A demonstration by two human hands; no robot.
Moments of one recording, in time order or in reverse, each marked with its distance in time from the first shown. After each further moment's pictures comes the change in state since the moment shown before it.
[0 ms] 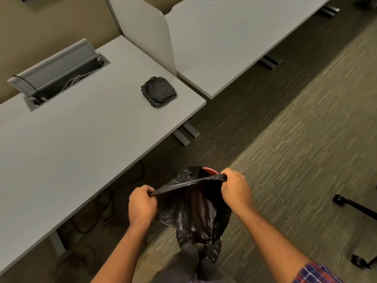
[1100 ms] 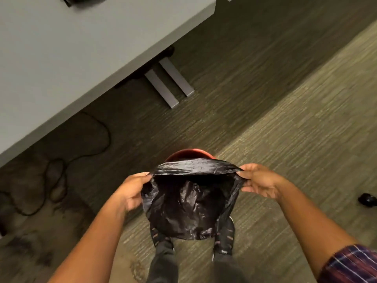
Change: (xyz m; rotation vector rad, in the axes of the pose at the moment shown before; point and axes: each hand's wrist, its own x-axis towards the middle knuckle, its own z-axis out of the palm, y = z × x) left_hand 0.199 -0.041 0.312 -0.913 -0.627 -0.748; right_hand 0.263 0.260 0.203 0.617 -0.698 0.694
